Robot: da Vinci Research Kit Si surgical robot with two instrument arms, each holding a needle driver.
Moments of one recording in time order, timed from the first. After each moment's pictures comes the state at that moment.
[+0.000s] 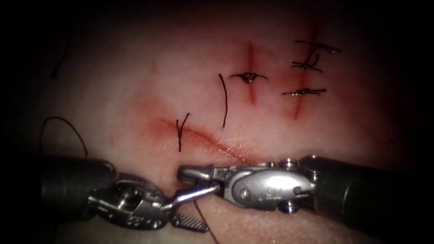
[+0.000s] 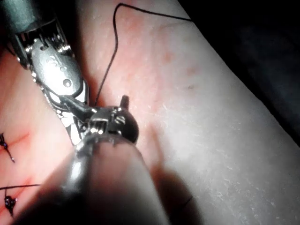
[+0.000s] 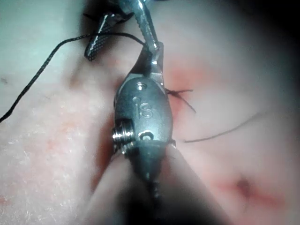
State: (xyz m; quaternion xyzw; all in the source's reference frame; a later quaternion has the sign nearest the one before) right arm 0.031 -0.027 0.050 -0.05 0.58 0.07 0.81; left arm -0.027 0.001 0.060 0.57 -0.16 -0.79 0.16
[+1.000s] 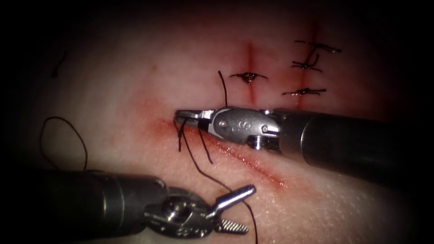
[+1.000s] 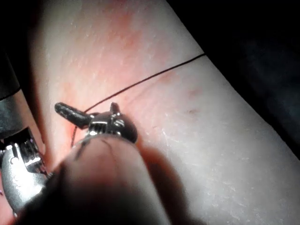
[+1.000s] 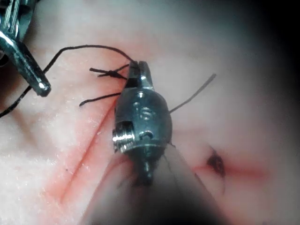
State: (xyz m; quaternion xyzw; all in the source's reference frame) right arm 0.033 -0.018 0.063 0.02 0.52 0.18 0.84; left arm -0.033 -0.001 0.064 0.55 -0.24 -0.79 0.15
